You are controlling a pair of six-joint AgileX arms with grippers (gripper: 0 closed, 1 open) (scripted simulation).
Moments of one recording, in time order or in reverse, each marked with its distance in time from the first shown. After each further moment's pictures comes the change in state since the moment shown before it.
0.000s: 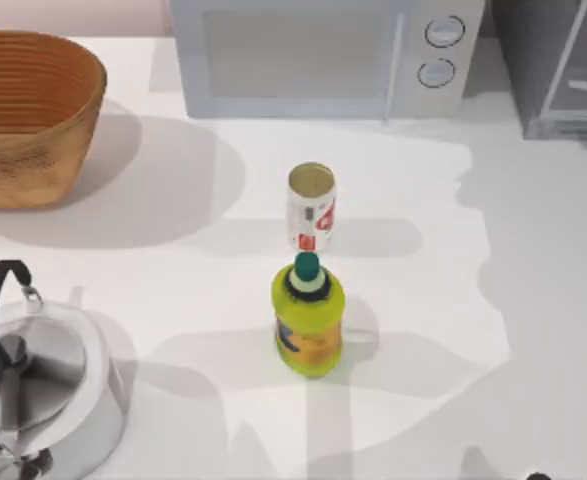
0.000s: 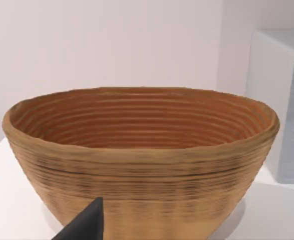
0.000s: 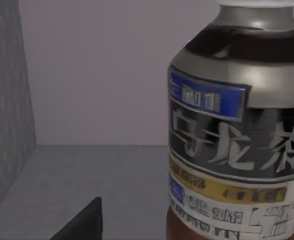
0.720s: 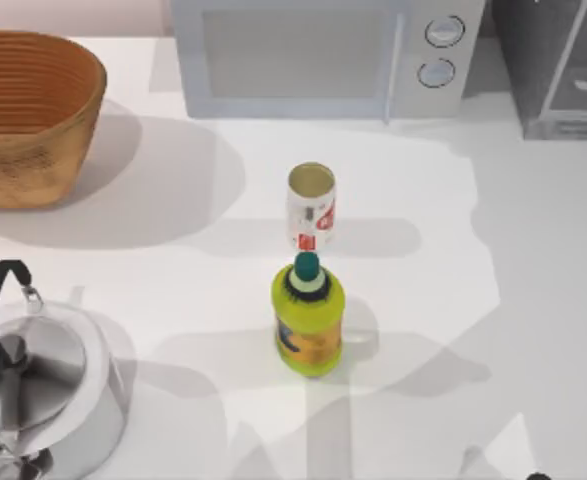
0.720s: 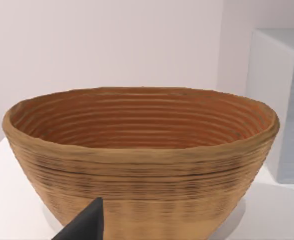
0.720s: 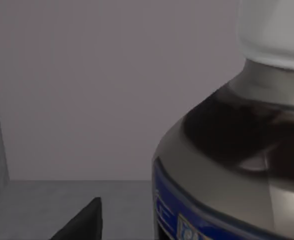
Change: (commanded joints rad) left arm 0.000 0.000 0.000 0.000 0.000 0.000; right arm 0.024 0.159 0.295 -0.132 0.029 -0.001
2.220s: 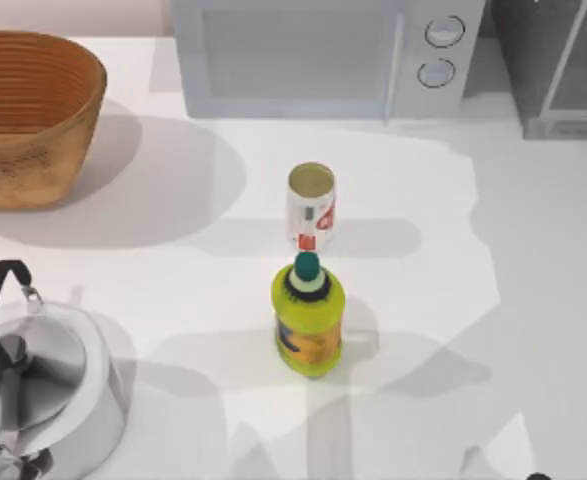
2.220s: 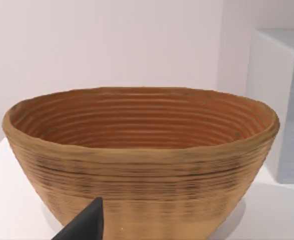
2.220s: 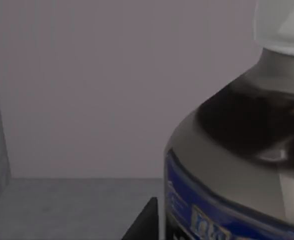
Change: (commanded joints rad) left arm 0.000 0.000 0.000 0.000 0.000 0.000; right arm -0.003 -0.004 0.000 -0.003 0.000 0.001
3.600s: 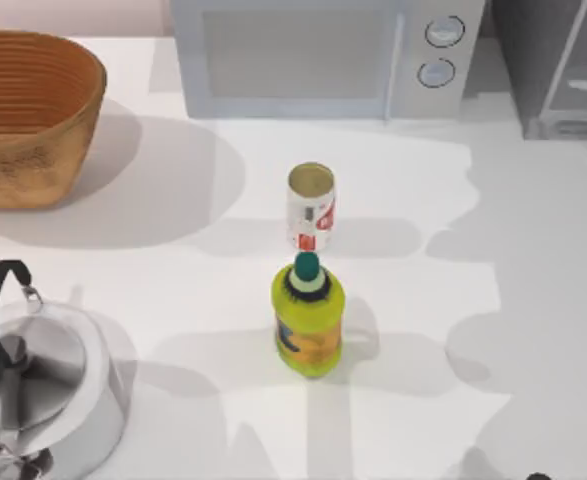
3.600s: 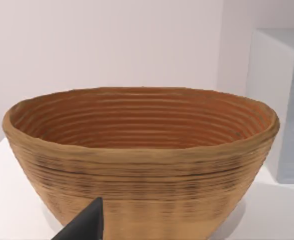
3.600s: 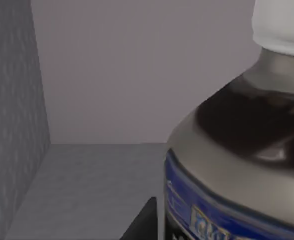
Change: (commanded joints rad) left arm 0.000 0.000 0.000 0.000 0.000 0.000; right arm -0.071 -0.453 -0.491 0.011 -0.077 0.004
